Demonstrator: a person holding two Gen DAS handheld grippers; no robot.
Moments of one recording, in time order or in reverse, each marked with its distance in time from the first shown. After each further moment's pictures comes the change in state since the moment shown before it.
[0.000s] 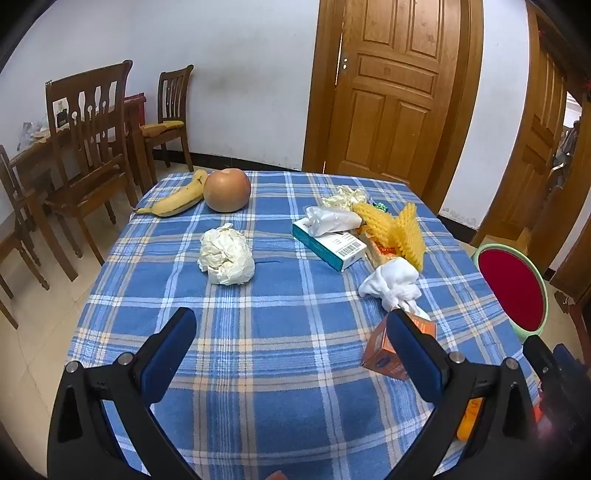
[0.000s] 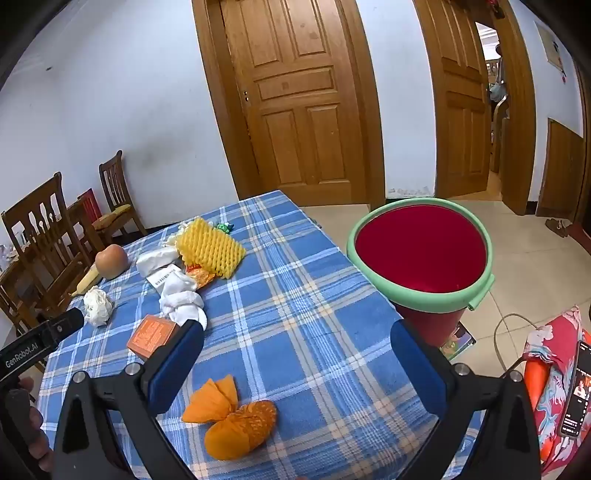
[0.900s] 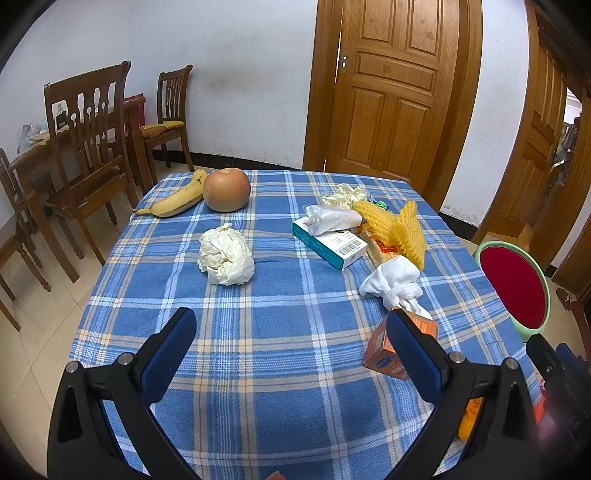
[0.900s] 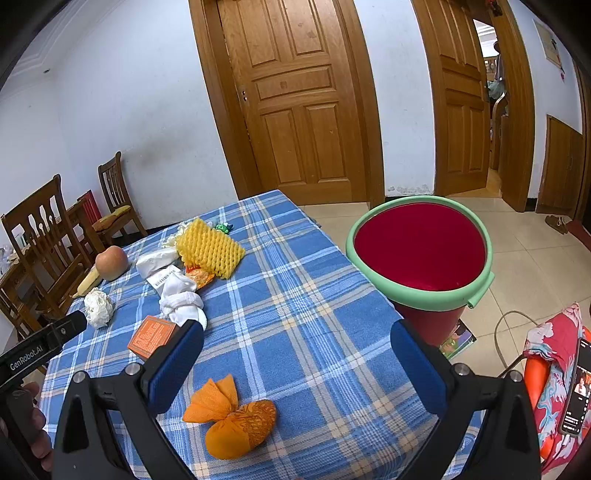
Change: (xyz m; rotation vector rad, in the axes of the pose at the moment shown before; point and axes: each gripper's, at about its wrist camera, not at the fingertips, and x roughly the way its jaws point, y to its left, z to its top) left arm 0.000 -0.002 0.000 0.012 0.003 0.013; right arm 0.002 0.000 0.000 0.008 0.005 0.004
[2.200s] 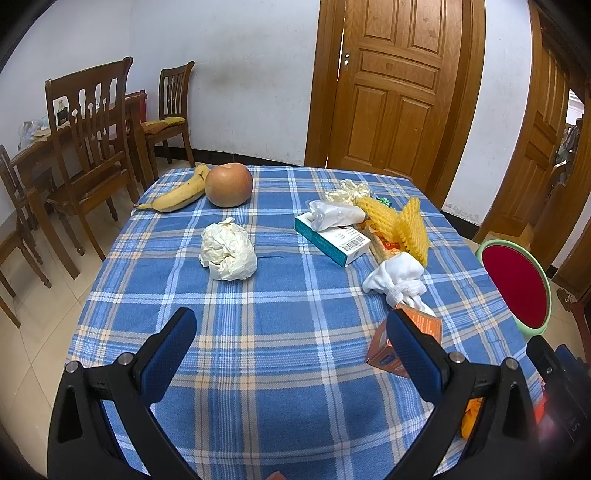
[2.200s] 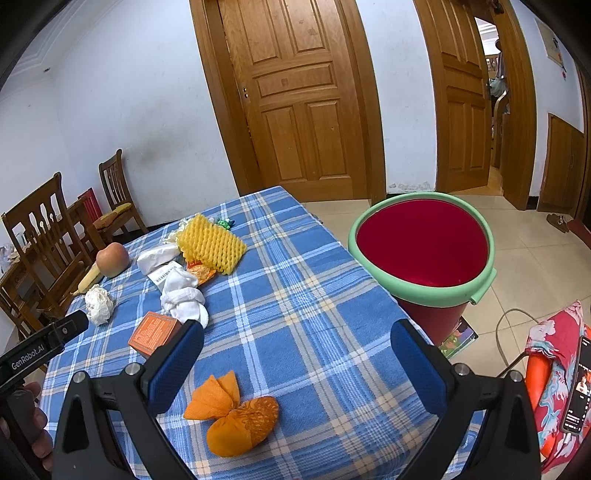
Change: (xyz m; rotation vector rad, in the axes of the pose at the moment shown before) left arm 0.002 0.000 -0.004 0.001 0.008 0.001; right arm -0.001 0.001 -0.001 0.004 0.008 0.004
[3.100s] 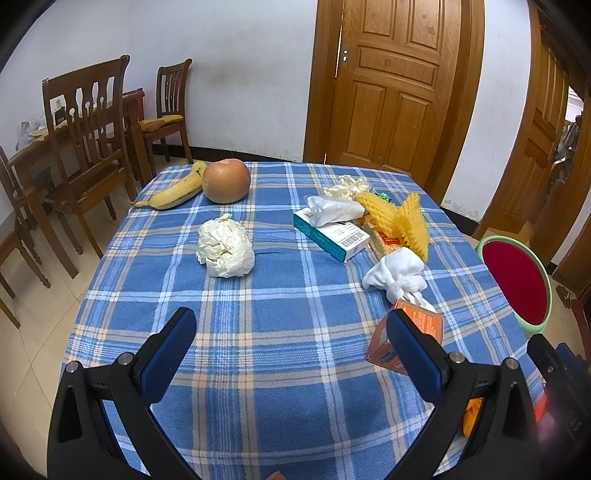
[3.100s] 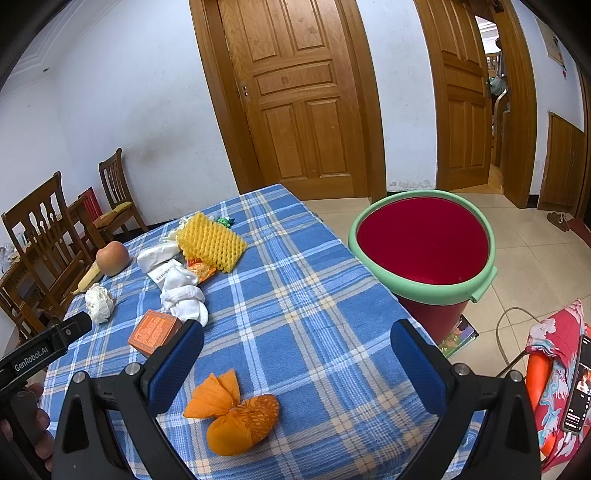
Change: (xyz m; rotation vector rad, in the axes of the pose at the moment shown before) left arm 0.007 0.003 -0.012 0.002 0.010 0.002; right arm 0.001 -0.001 0.002 0.003 0.005 -0.001
